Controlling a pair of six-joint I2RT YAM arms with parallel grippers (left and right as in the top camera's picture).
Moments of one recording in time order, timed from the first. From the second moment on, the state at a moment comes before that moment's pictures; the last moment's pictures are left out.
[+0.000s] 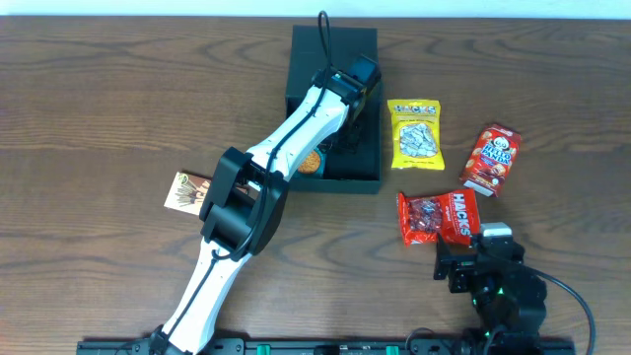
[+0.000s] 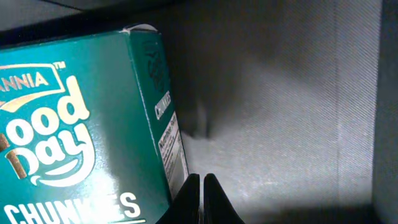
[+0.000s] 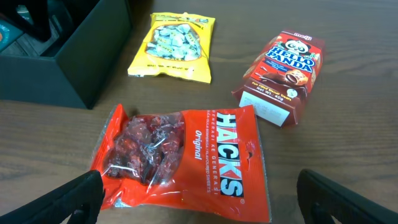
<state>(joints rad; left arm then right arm) -0.60 2.42 2.10 -1.15 -0.05 -0.30 -0.02 0.01 0.16 -0.64 -0.07 -0.06</state>
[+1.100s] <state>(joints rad) -0.36 1.90 2.28 -1.66 -0.46 -0.73 -0.02 0.01 0.16 -0.64 -0.07 -0.05</state>
